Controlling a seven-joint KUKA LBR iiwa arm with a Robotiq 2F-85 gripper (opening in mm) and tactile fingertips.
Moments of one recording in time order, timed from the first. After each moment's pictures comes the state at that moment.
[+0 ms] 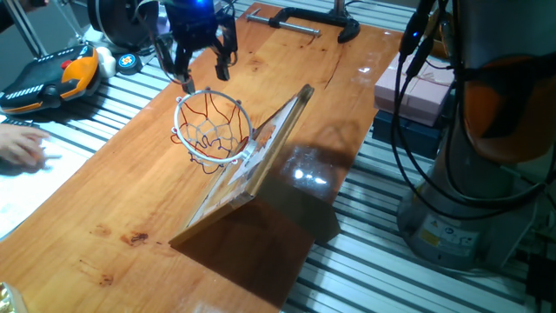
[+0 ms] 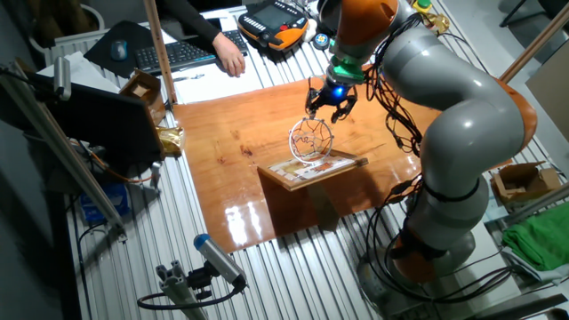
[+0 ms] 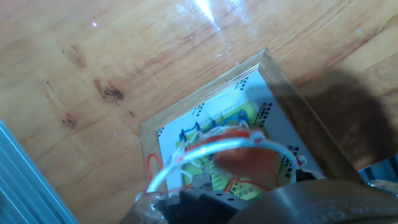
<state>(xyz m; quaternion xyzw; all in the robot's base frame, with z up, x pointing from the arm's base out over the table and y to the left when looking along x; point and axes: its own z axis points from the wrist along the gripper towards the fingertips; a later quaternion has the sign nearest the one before) 0.480 0.111 0.321 -0.19 -0.97 -0.08 0.11</state>
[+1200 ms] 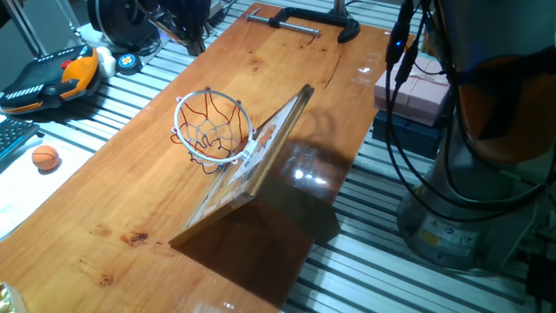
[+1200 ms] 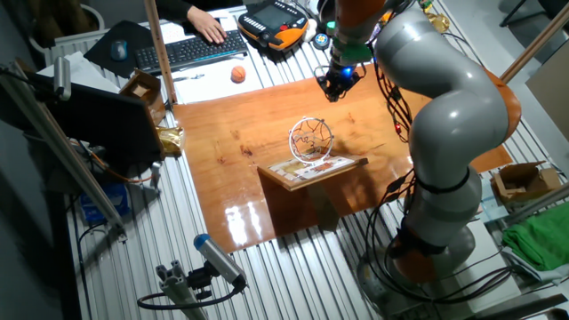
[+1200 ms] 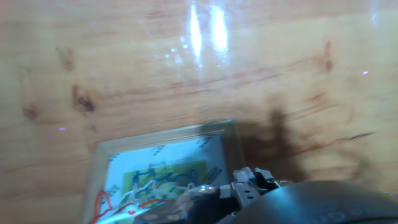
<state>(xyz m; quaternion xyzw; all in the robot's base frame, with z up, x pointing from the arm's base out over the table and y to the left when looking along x) 0.526 0.065 0.336 -0.03 -1.00 0.01 0.06</state>
